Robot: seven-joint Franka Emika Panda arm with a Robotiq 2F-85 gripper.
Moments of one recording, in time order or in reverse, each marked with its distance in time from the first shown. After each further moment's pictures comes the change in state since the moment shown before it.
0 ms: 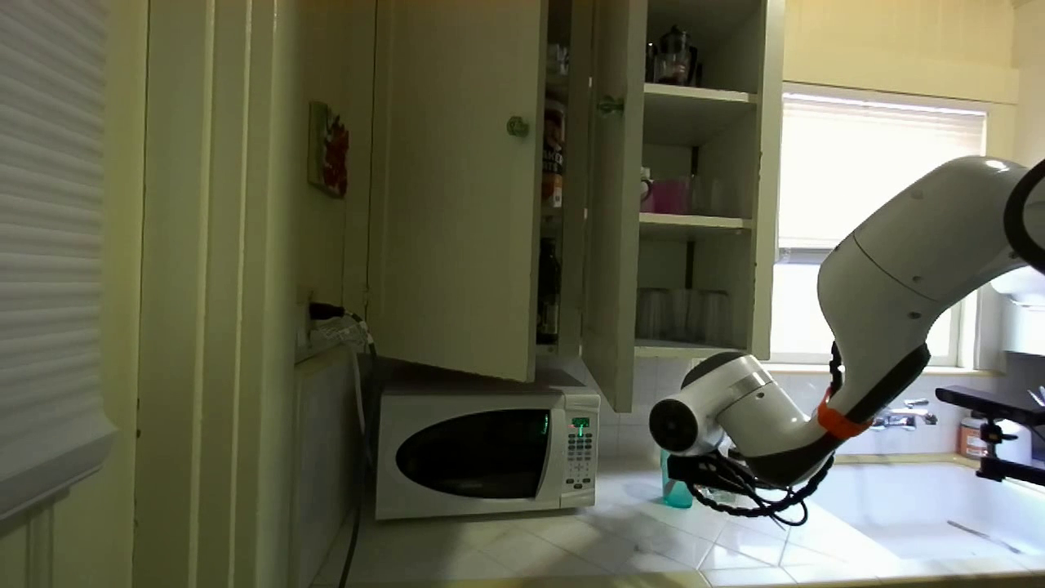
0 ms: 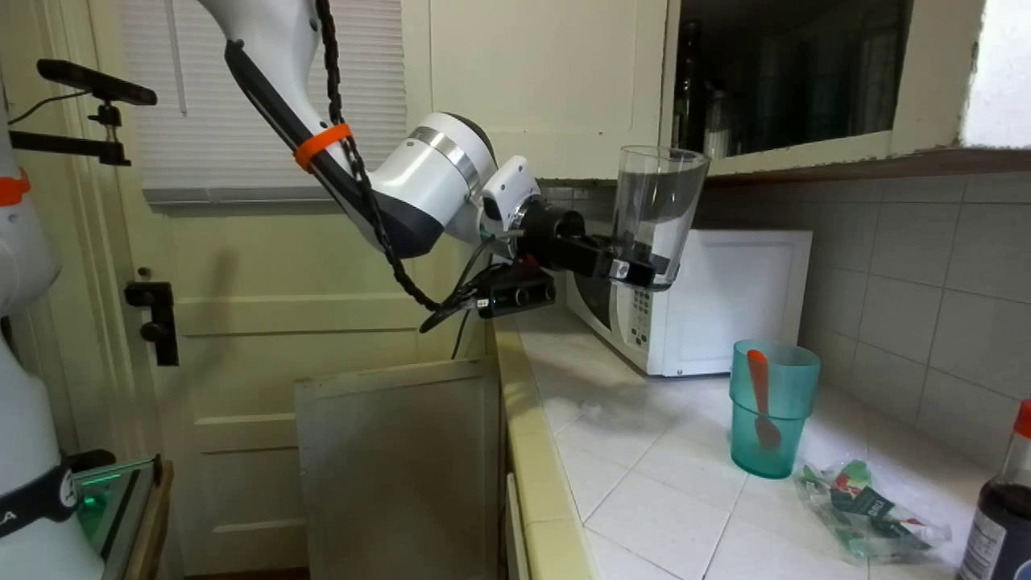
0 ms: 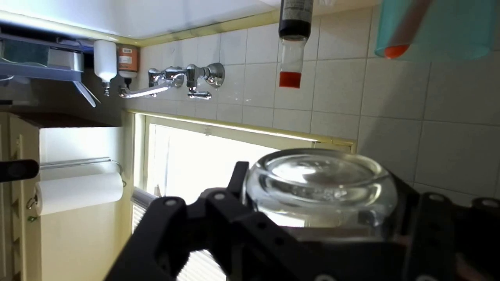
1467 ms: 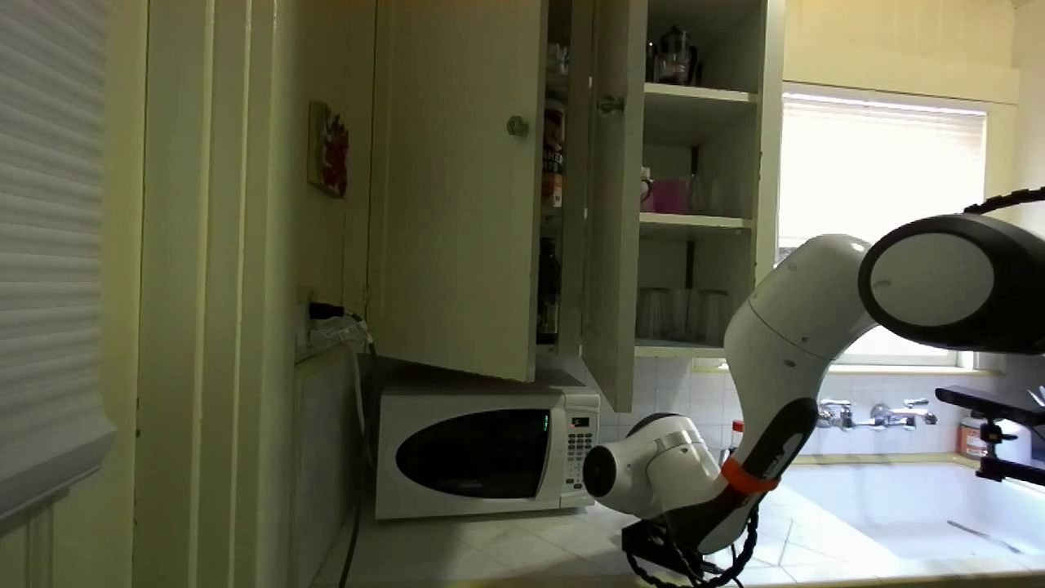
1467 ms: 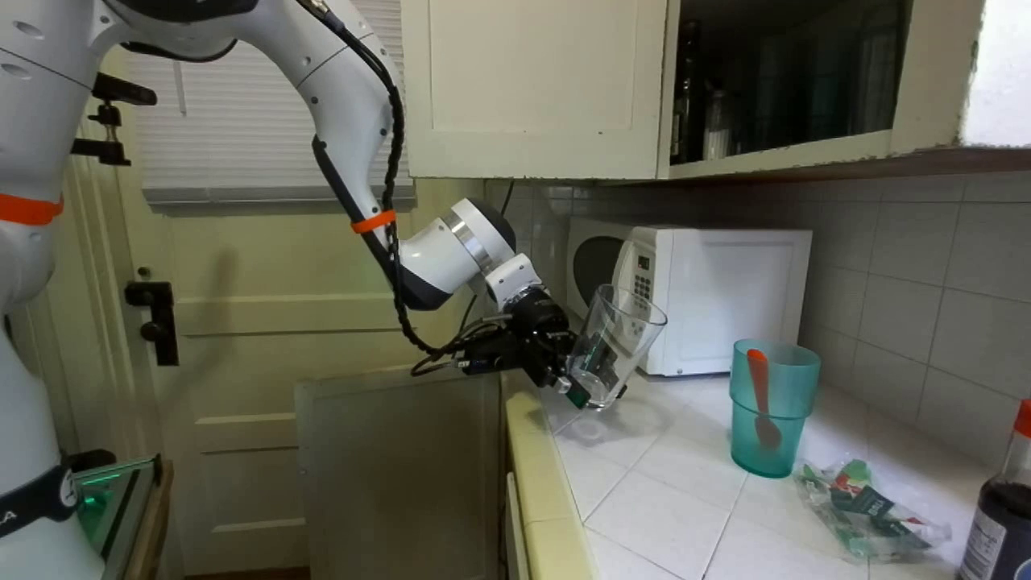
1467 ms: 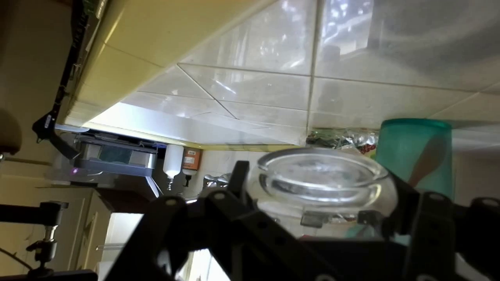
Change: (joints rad) arm 0.054 0.307 0.088 0.150 0.410 -0.110 -0.013
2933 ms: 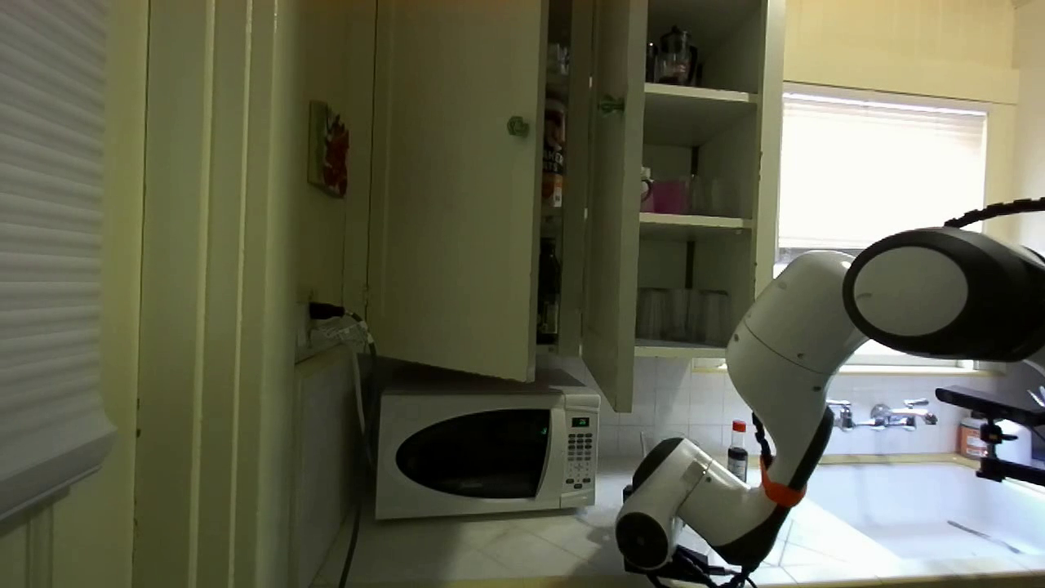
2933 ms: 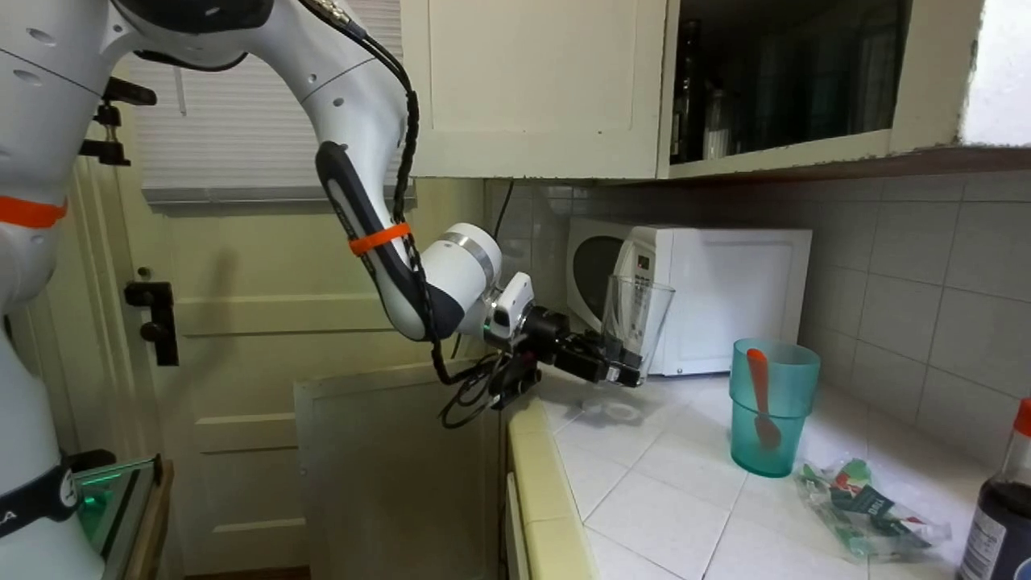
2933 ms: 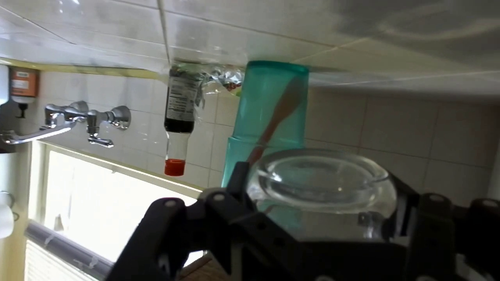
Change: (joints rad) arm -0.004 0.040 -0.017 -0.052 -0.632 0.107 0.254
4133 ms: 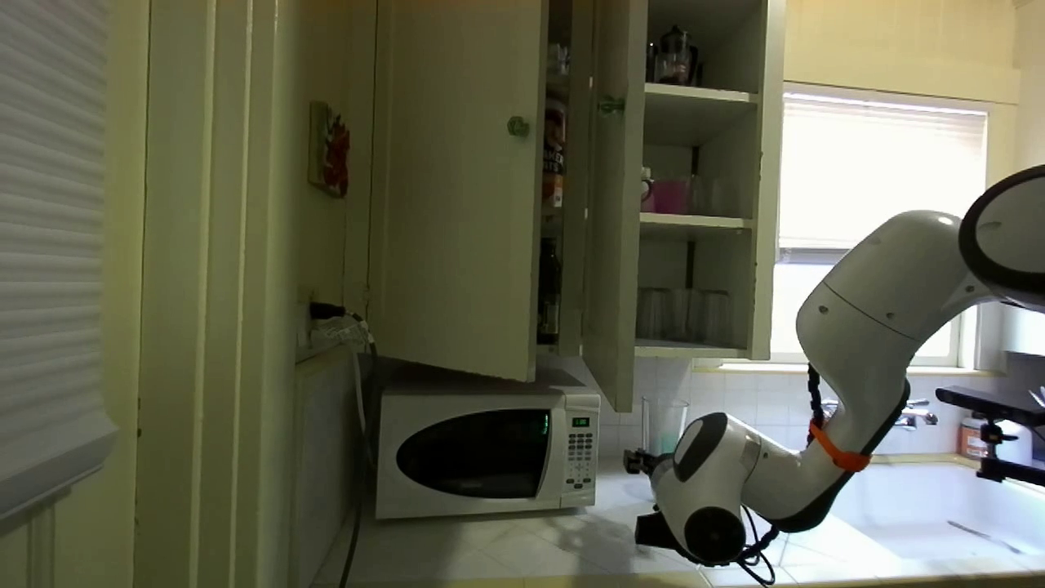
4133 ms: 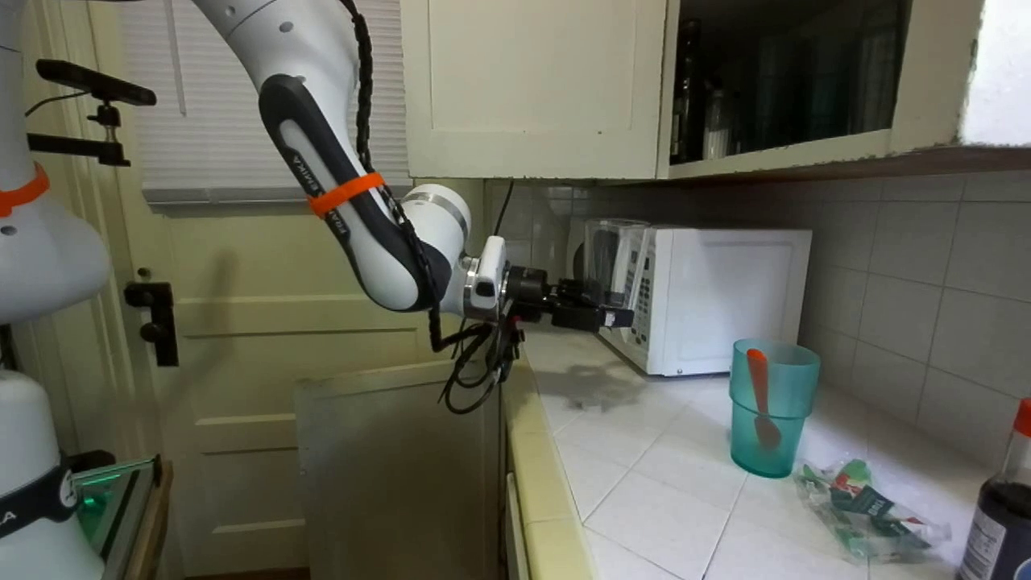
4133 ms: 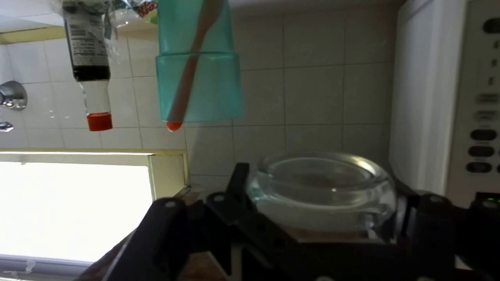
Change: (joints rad) arm -0.657 -0.188 0.626 -0.187 -0.438 0.016 0.227
